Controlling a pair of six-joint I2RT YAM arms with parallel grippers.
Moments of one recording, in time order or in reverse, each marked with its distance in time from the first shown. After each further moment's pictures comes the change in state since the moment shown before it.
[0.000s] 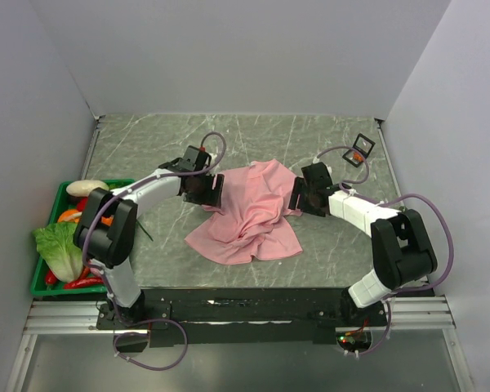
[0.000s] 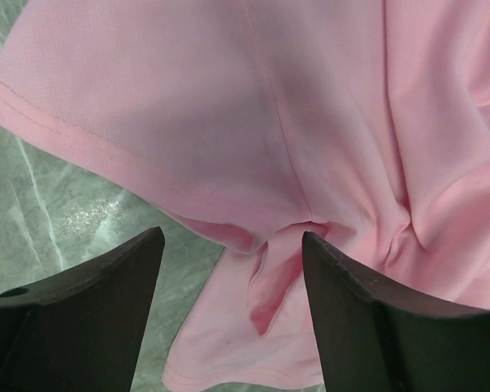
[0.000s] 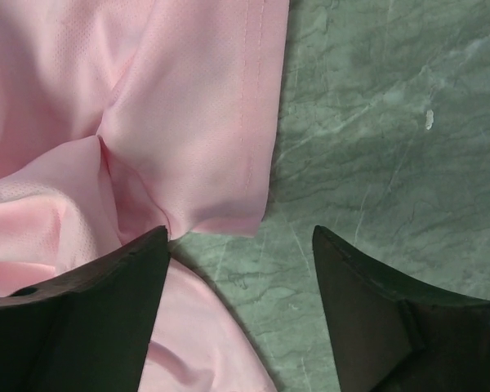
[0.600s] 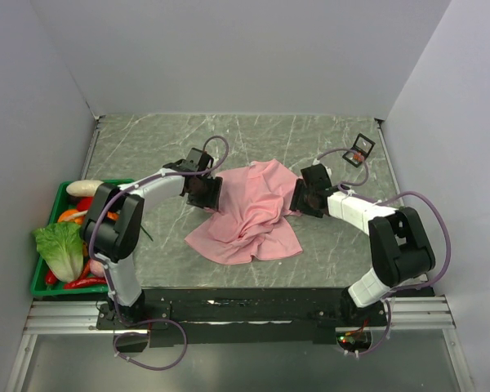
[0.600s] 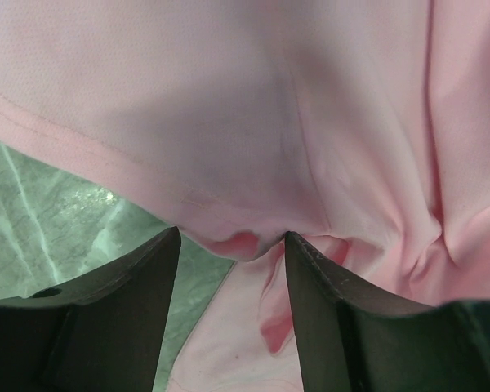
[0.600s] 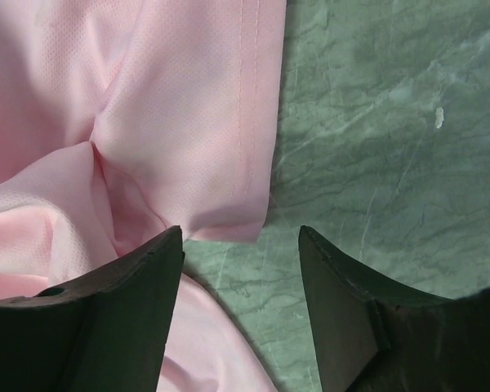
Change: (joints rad) left arm -0.006 0.067 0.014 -0.012 -0.020 0.008; right arm 0.000 0.016 -0.018 0.030 -0.002 0.024
